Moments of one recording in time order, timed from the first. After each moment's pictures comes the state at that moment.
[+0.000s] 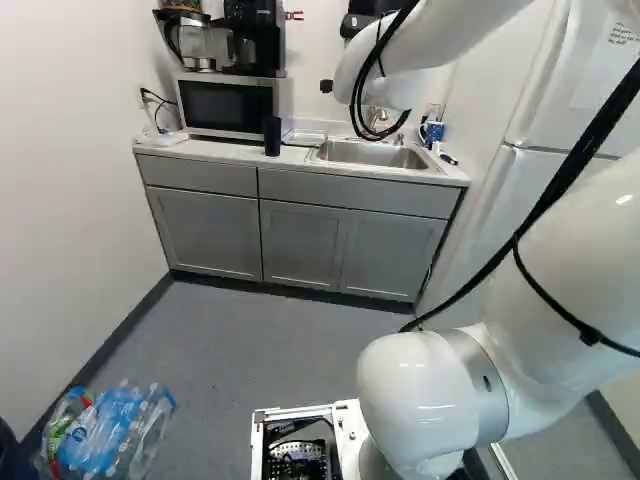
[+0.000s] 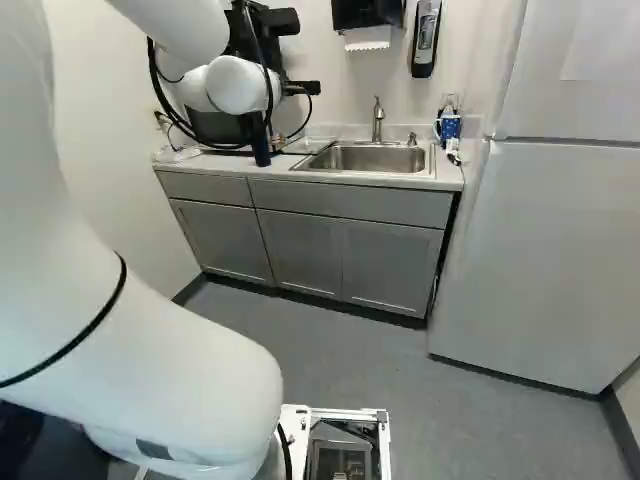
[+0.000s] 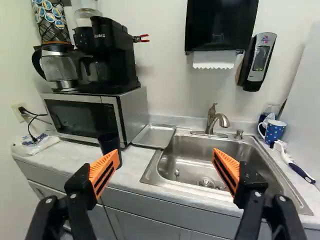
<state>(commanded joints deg) 0.0 9.1 -52.0 0.0 25.3 0.0</state>
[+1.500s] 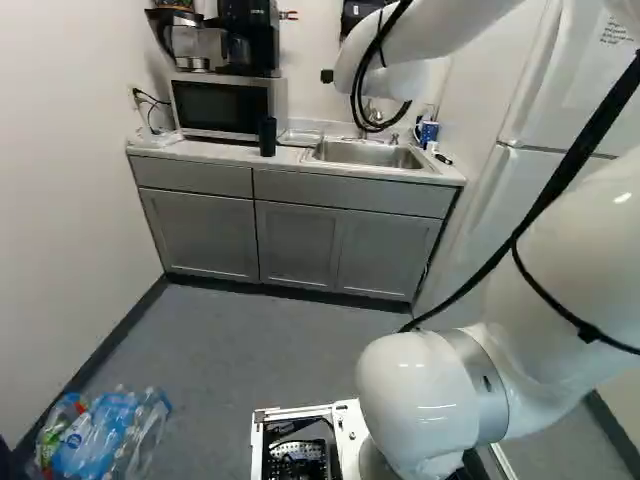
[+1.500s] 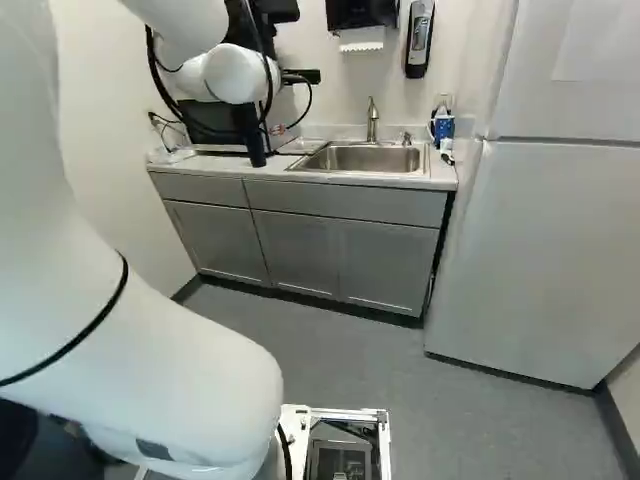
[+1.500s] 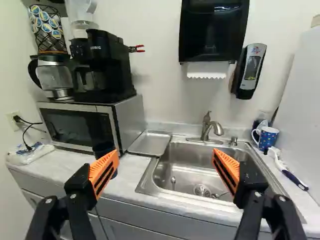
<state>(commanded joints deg) 0.0 8.8 -53.7 0.0 25.3 0.0</state>
